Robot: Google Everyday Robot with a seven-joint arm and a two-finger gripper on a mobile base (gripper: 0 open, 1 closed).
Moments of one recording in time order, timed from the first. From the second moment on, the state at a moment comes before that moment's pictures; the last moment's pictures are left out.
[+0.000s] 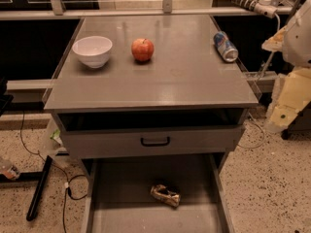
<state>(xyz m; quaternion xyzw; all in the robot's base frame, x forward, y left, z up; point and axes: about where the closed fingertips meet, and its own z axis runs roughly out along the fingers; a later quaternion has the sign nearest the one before) 0.438 -0.217 0.976 -0.60 0.78 -0.03 0.16</state>
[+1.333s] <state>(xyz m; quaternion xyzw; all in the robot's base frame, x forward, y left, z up) 0.433 -0.203 0.869 -0.65 0.74 0.03 0.18</state>
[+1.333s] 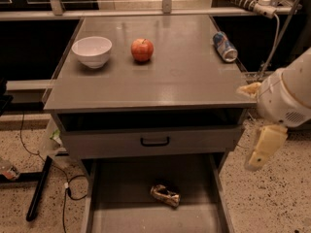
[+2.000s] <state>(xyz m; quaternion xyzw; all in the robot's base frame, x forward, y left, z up) 0.414 -0.196 0.755 -0.64 0.72 0.11 0.25</state>
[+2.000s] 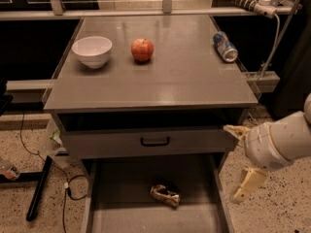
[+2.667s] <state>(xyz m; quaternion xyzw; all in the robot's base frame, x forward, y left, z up) 0.416 -0.191 0.705 -0.63 0.73 0.13 0.22</state>
